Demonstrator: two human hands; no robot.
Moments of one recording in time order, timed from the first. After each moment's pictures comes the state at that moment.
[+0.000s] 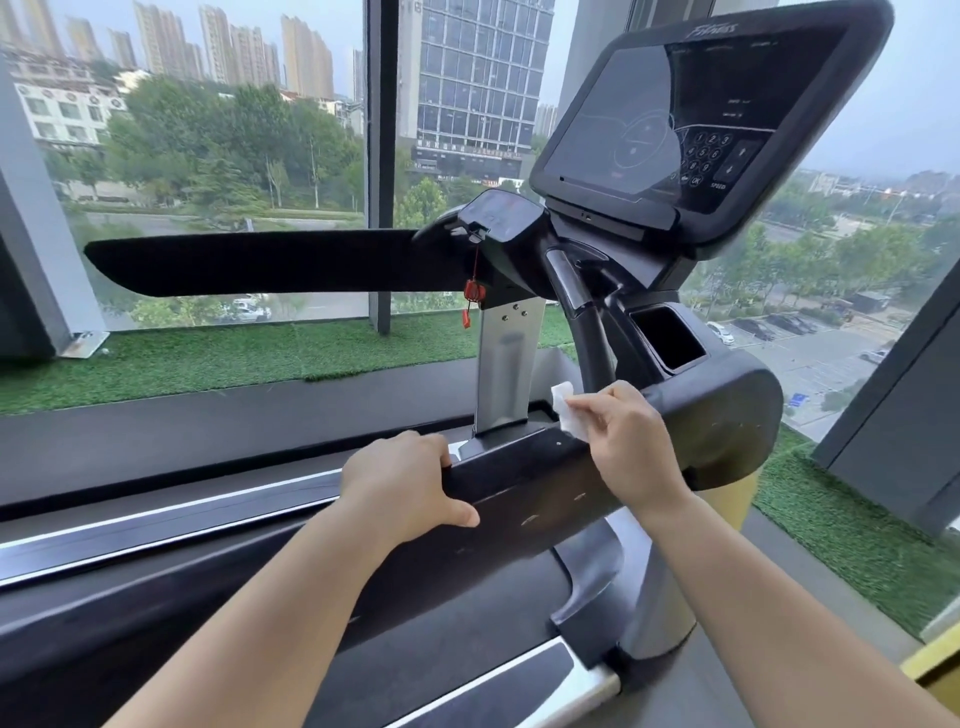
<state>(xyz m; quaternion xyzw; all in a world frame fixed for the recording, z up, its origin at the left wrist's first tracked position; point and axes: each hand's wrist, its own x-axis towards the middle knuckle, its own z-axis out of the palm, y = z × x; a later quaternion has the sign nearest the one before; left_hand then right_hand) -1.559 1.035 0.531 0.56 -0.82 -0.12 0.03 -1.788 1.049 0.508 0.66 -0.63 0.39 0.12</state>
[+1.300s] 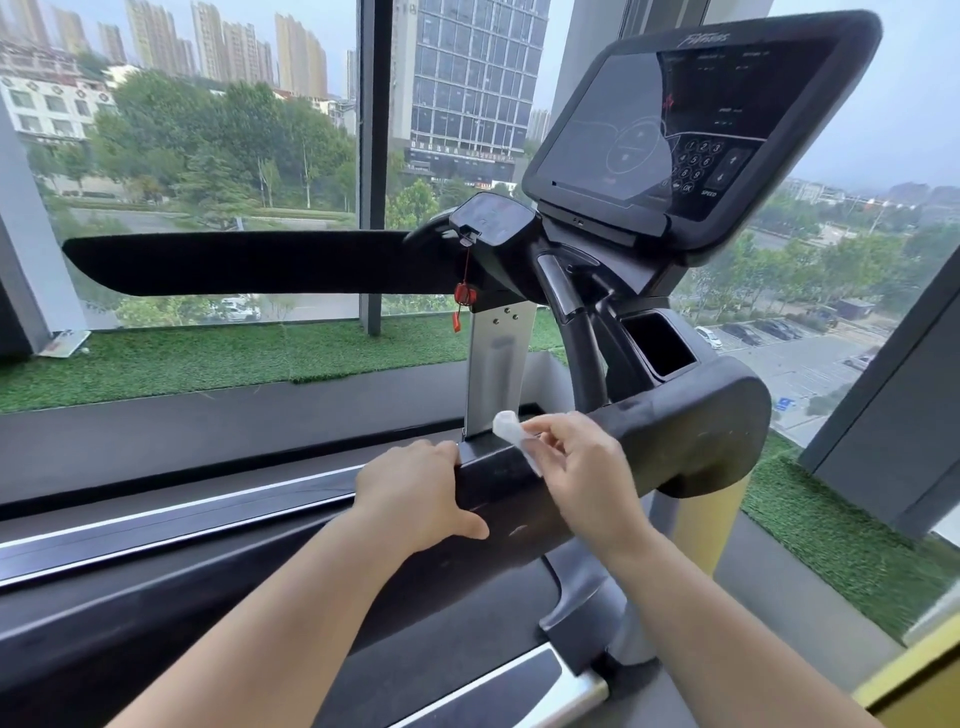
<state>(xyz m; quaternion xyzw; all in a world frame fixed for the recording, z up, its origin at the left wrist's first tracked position) -1.582 1.030 0.521 0.55 -0.83 -0.11 0.02 -1.757 1.061 0.497 0.68 -0.59 0.43 0.06</state>
